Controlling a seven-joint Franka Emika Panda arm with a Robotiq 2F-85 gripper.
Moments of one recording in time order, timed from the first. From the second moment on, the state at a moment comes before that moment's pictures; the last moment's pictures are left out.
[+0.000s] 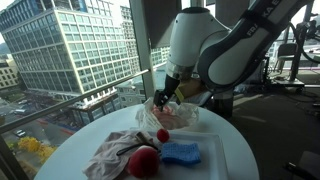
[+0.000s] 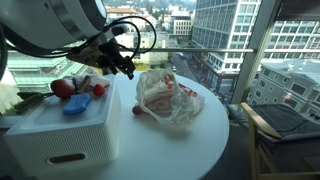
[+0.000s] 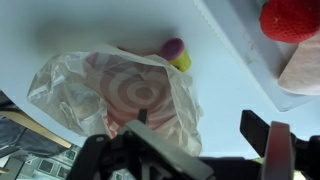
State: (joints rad) arm 0.83 -0.01 -0.58 -2.44 -0.54 2.85 0.77
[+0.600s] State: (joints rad) arm 0.81 -0.02 -0.61 -2.45 -0.41 2.82 0.61
